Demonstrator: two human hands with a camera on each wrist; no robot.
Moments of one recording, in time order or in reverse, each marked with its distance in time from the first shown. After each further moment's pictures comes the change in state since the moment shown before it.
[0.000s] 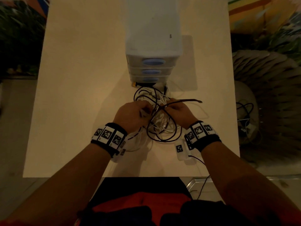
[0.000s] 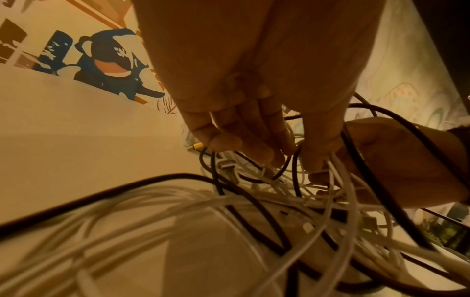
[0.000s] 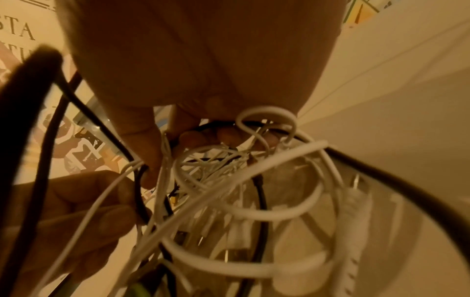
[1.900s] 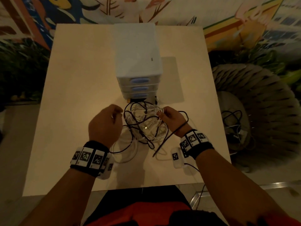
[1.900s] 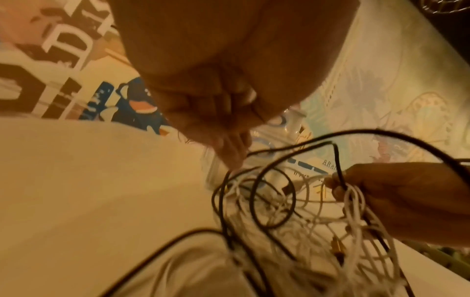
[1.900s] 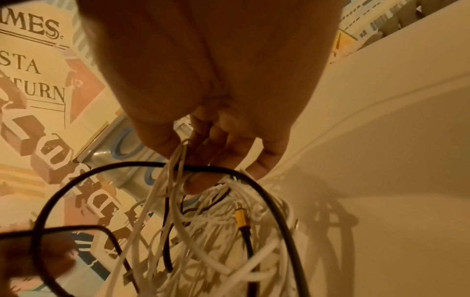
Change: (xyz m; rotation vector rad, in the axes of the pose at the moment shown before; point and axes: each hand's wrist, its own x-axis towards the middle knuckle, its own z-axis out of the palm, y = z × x) left_hand -0.037 0.013 -0.044 0.100 0.476 -0.134; right_hand -0.006 0.001 -0.018 -0.154 0.116 0.002
